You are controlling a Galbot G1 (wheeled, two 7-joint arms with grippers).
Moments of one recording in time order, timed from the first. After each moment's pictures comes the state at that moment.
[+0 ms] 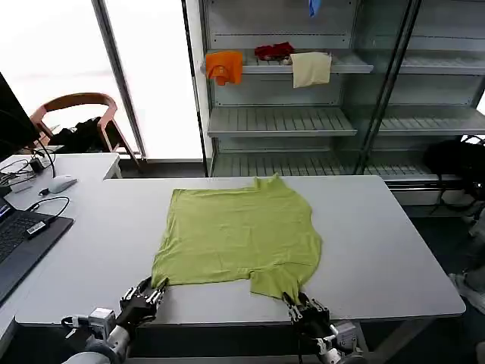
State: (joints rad) left arm 1.52 -1.26 -0.62 -2.08 -0.29 0.51 0.09; right arm -1.55 1.32 0.38 2.21 0.16 -0.57 -0.06
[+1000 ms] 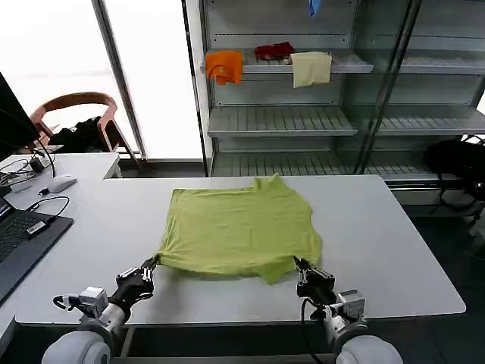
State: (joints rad) left arm 1.36 -1.27 -0.65 -2.08 -0.35 0.56 0.11; right arm -1.26 1.37 0.38 2.15 0.22 -0.58 0.02
